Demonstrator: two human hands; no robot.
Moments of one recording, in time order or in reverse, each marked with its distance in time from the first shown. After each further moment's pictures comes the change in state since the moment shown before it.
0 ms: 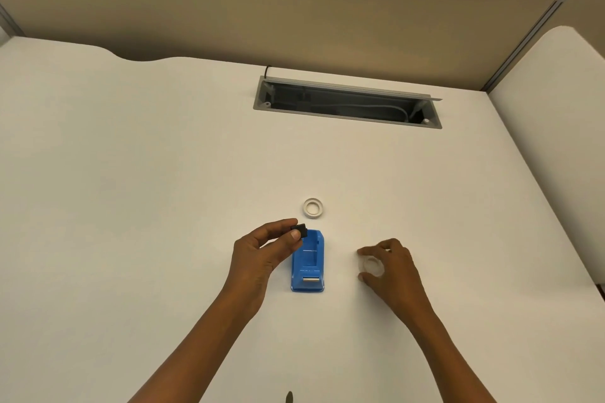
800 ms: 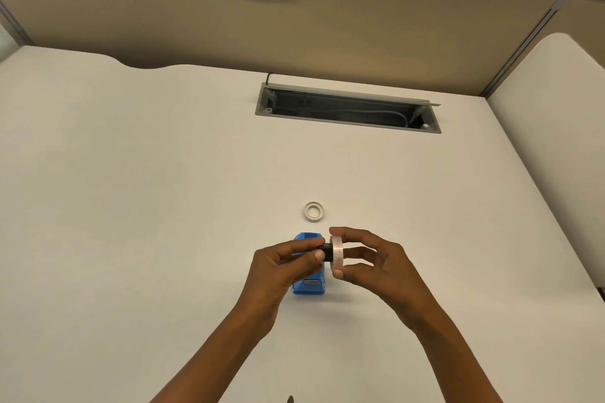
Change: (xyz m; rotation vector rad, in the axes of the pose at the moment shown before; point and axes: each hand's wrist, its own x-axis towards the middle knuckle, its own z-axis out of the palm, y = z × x) left_hand -0.024 0.002 0.017 0.113 -0.104 -0.033; right_hand -0.029 -0.068 -0.040 0.736 -0.261 -0.136
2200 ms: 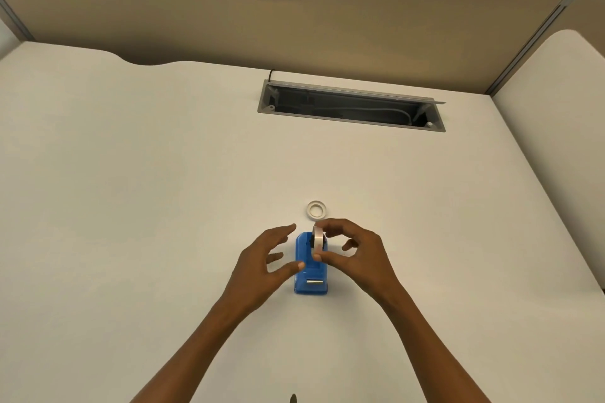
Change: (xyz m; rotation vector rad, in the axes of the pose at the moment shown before) left_hand 0.026 -0.022 -0.040 0.585 -0.051 0.303; right_hand 0.043 0.028 0.020 -0.276 0.125 -0.133
